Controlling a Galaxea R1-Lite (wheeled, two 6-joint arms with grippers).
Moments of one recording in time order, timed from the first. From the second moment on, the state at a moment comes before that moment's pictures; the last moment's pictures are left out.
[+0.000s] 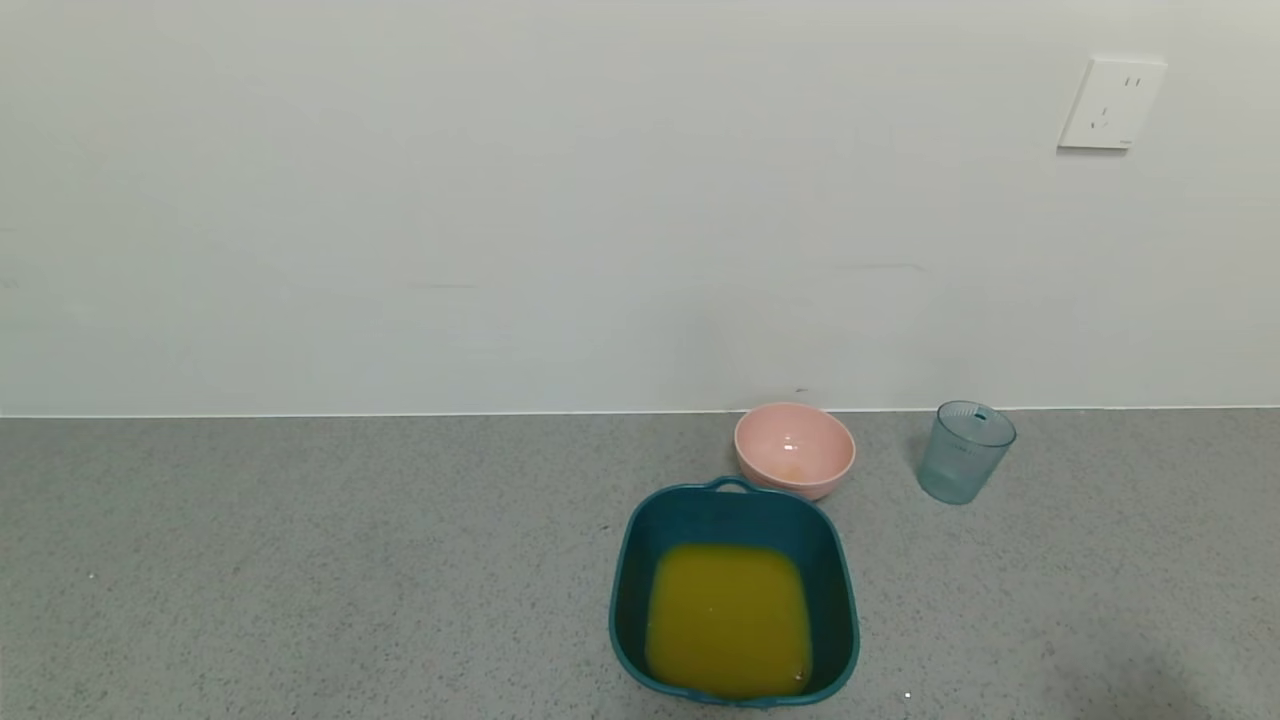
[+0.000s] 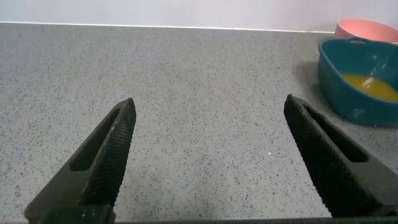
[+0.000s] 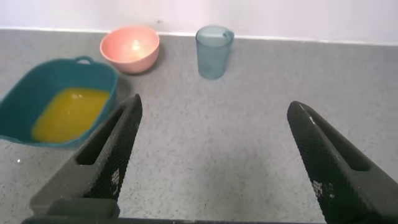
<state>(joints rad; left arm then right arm) 0.00 0.00 0.00 0.01 0.01 -0.07 0.13 0.57 -0.58 0.18 -0.09 0.04</state>
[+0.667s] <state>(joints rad) 0.00 0.00 0.00 0.01 0.01 -0.07 0.02 0.32 -0.56 0.30 -0.09 0.02</state>
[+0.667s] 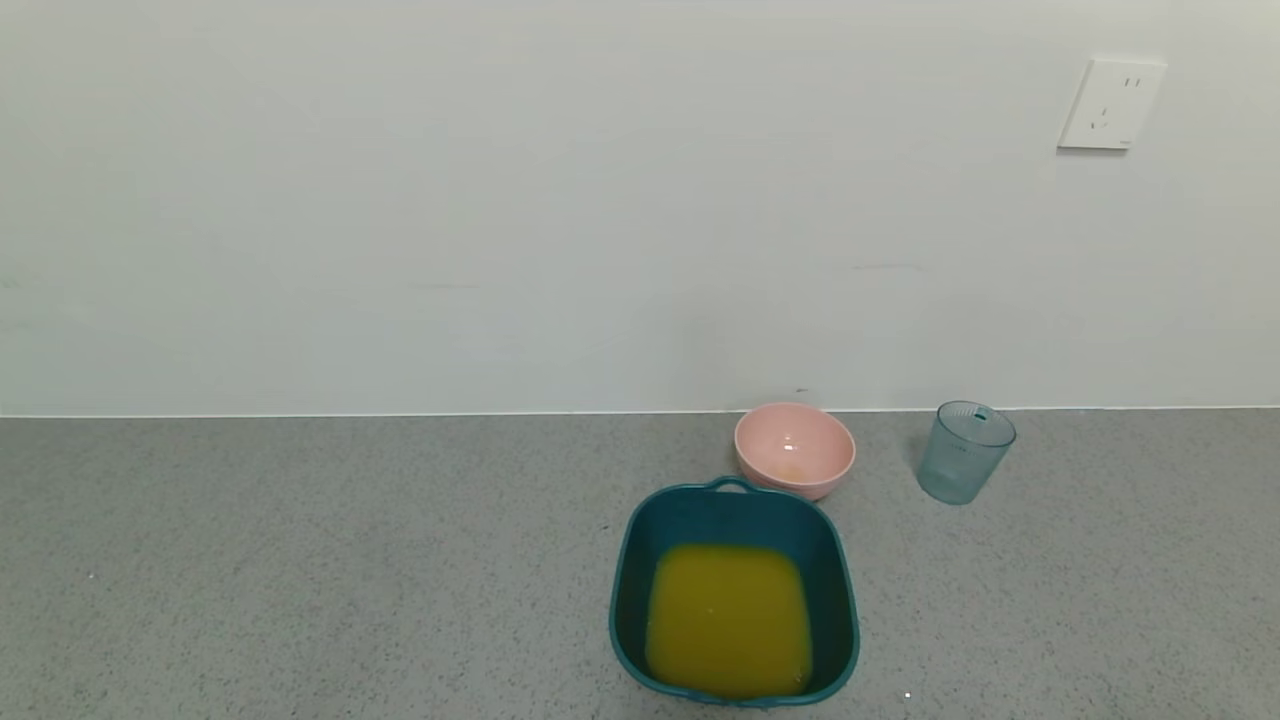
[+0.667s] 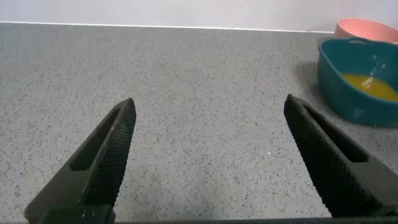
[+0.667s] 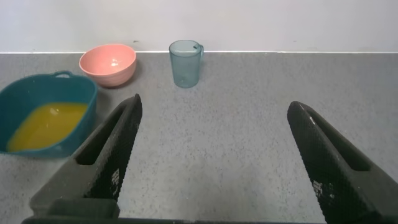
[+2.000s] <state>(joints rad) 0.00 0.00 0.00 0.01 0.01 -0.07 0.01 0.00 -0.05 0.04 -0.02 -0.03</state>
